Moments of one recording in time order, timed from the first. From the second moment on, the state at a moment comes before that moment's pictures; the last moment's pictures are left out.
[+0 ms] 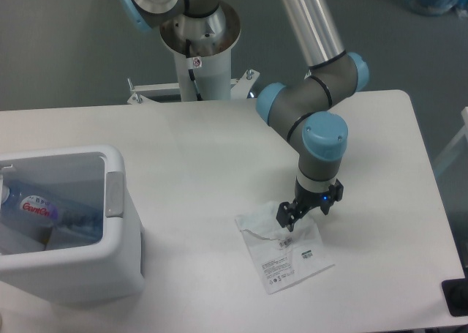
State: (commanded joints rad) arm 2.63 -2.13 -1.72 -0.71 1.50 0.15
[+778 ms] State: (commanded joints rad) arm 2.61 -2.14 -1.73 -0.71 1.50 0.15
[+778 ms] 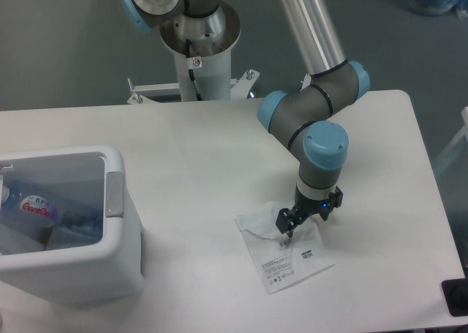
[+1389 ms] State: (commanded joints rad) arm 2.60 -2.15 -1.73 -0.71 1.50 0.15
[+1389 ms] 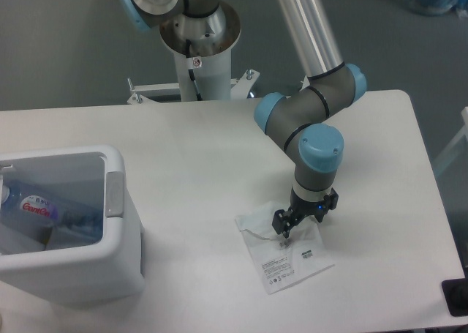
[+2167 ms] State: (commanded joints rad) arm 2.60 -2.13 -1.74 -0.71 1.50 0.15
